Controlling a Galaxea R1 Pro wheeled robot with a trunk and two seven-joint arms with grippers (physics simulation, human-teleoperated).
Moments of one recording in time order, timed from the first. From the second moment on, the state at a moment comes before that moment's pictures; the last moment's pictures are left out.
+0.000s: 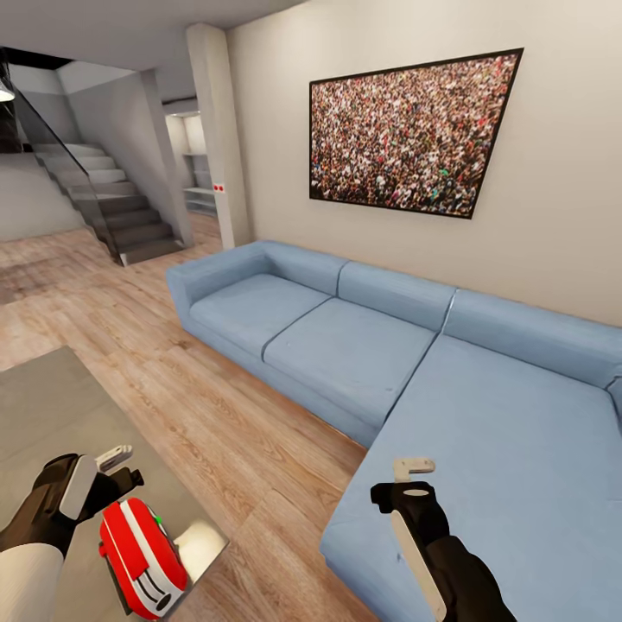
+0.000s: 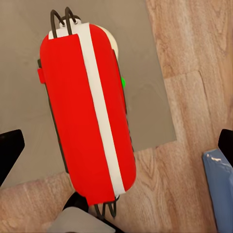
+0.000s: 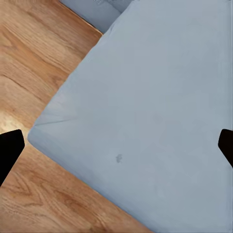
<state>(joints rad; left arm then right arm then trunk) -0.62 0.22 0.40 -0.84 0.39 0.94 0.30 -0.33 0.06 0.23 -1.26 -0.17 0.77 -0.43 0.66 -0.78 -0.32</state>
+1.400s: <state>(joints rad) -0.61 0.21 0.39 -0.83 0.40 0.89 0.29 -0.33 0.06 0.23 -1.26 -0.17 0.77 -0.43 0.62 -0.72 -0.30</state>
